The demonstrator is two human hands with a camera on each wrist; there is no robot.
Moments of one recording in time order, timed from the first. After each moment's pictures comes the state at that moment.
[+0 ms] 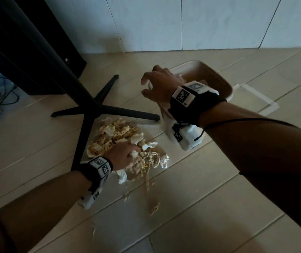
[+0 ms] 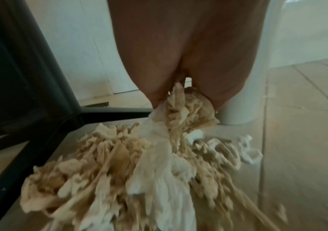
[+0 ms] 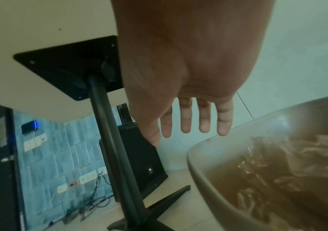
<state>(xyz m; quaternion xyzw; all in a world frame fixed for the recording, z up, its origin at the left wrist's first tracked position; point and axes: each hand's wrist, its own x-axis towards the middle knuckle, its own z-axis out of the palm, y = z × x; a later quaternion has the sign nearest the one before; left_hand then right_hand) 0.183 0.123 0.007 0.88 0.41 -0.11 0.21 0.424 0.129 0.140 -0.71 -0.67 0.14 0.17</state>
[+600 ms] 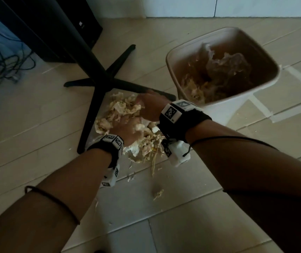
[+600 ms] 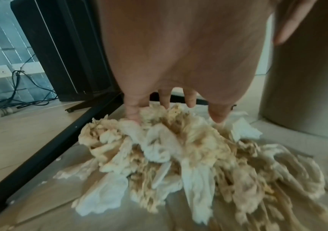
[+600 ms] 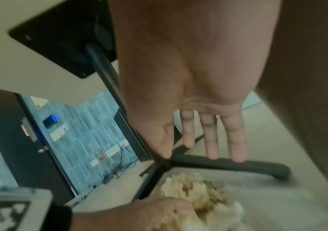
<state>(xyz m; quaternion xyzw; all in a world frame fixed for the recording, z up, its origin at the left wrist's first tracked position) 0.172 0.156 -0.047 0.73 0.63 -0.19 0.20 0.352 0.147 0.025 -0.62 -0.71 0.31 0.09</state>
